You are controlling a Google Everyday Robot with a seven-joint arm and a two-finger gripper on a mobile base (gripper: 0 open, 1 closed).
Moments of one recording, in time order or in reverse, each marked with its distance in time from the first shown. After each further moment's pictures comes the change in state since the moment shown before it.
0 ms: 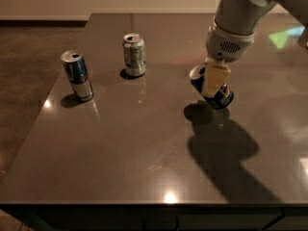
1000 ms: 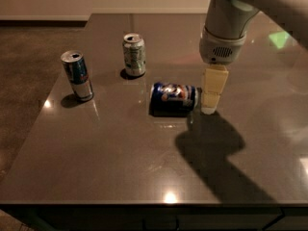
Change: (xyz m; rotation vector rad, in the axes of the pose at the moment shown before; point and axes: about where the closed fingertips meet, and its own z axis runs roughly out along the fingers) arm -0.003 0.002 0.012 -0.011 0.073 -0.063
